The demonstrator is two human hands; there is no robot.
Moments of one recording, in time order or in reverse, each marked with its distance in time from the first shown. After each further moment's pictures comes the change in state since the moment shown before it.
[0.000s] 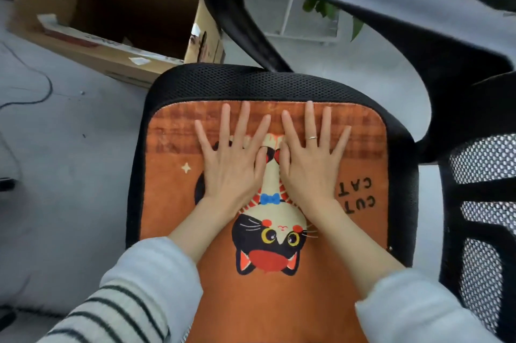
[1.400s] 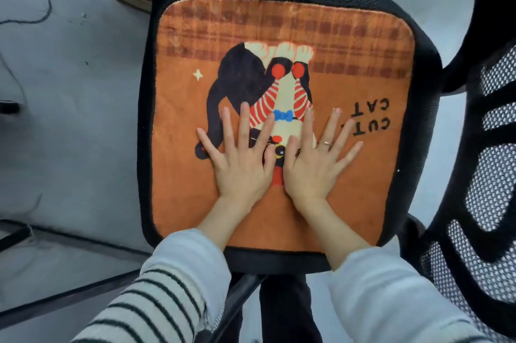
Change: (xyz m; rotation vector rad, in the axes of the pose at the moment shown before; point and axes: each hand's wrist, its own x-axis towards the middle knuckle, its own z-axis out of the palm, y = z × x) left_hand -0.138 0.038 0.036 -0.033 -0.082 -0.227; right_hand -0.137 -0.019 0.030 -0.006 -0.066 0.264
